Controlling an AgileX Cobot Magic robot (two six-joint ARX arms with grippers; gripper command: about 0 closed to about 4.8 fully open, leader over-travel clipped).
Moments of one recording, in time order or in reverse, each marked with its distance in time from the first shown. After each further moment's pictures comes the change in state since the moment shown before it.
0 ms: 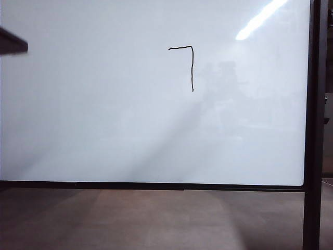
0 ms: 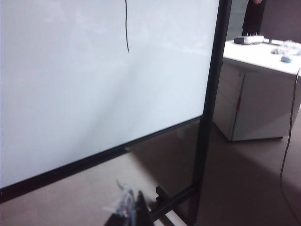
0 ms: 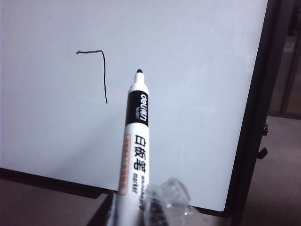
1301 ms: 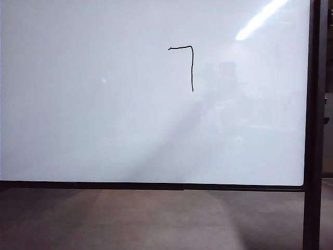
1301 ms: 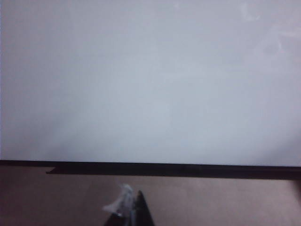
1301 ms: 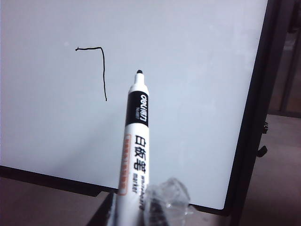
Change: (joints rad) left arm 0.709 -0.110 -0.066 -0.006 0.004 0.031; right arm 0.000 0.000 0.000 -0.006 0.000 0.000
